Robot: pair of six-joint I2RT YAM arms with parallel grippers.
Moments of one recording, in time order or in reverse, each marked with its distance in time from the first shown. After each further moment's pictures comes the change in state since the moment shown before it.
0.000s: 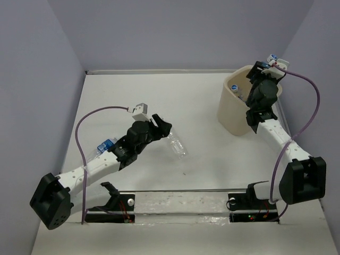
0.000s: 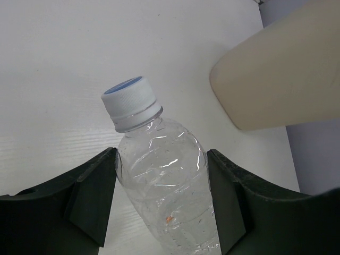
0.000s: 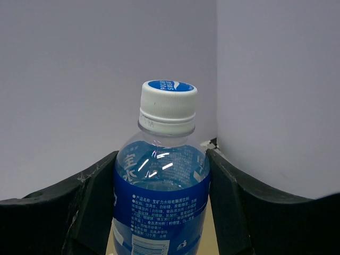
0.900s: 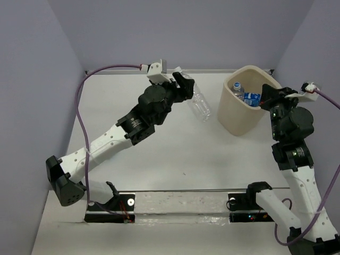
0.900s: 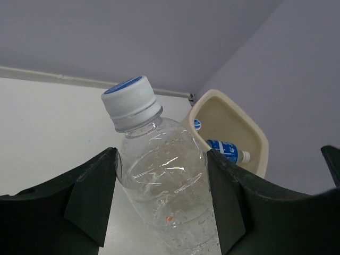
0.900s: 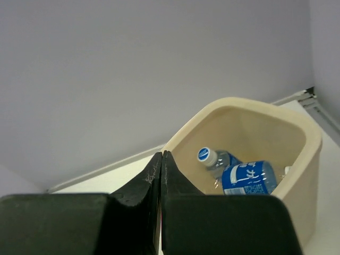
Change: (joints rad) left arm -0.185 0.205 0.698 -0.166 -0.253 0.226; right arm -0.006 -0.537 -0.027 -0.666 -0.332 0.455
